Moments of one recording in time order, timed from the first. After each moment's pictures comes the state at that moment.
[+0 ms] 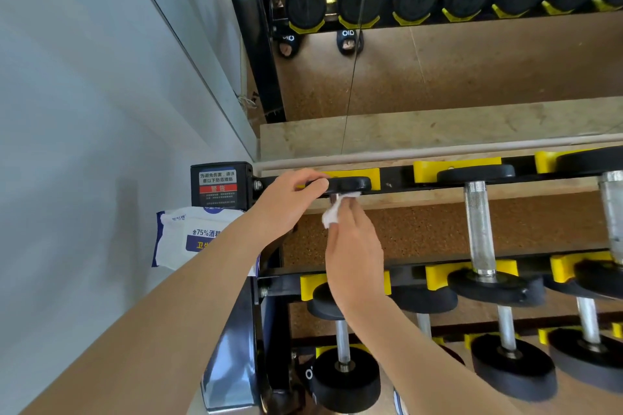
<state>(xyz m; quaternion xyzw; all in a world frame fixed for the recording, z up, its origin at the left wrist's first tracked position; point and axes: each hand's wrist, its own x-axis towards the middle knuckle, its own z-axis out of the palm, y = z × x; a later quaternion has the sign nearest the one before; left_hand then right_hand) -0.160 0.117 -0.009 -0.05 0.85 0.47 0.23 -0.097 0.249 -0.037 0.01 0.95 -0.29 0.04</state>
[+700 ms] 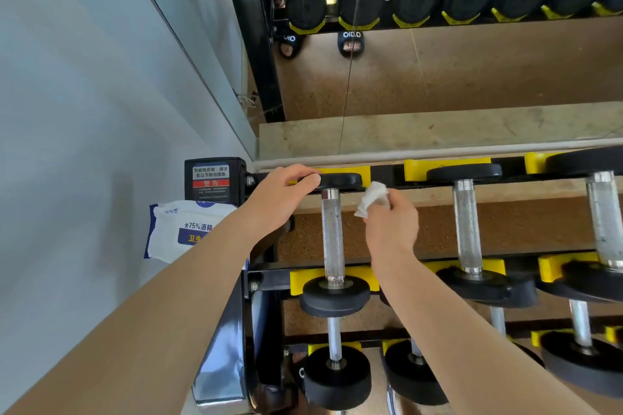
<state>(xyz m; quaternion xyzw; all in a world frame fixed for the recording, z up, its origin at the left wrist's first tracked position) -0.155 0.125 -0.003 -0.09 0.86 0.46 0.22 -0.139 0.296 -0.028 0.35 0.73 -0.58 0.08</state>
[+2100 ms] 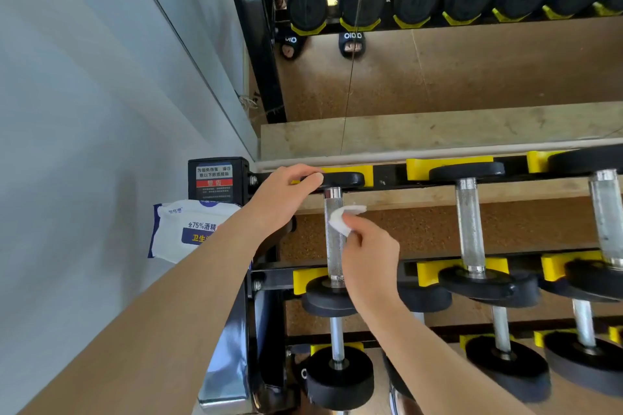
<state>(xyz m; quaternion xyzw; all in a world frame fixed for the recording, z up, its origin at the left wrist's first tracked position) -0.154 0.126 -0.001 -0.10 0.85 0.47 0.22 -0.087 0.283 -0.015 0.13 0.88 -0.45 0.10</state>
